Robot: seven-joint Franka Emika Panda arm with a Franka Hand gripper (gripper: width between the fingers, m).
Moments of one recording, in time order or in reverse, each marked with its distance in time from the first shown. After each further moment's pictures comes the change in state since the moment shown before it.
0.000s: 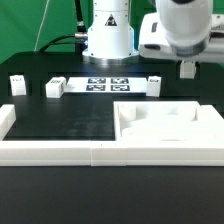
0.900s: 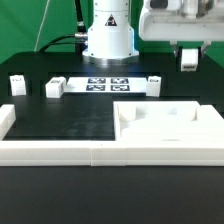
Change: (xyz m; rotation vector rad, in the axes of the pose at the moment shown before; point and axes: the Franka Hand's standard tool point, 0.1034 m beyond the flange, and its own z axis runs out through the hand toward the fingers) arm 0.010 -0.003 -0.051 -0.054 0.531 -0.121
